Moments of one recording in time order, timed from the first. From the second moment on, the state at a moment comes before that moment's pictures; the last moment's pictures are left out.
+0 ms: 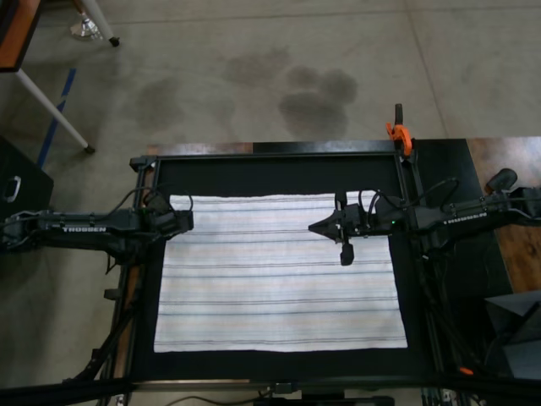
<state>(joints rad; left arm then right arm) 0.21 0.79 0.30 -0.74 -0.74 -1.19 0.00 1.04 0.52 0.50 0.00 0.07</state>
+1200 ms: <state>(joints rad) 0.22 0.79 0.20 -0.65 -0.66 -1.18 0.00 1.04 0.52 0.50 0.00 0.08</state>
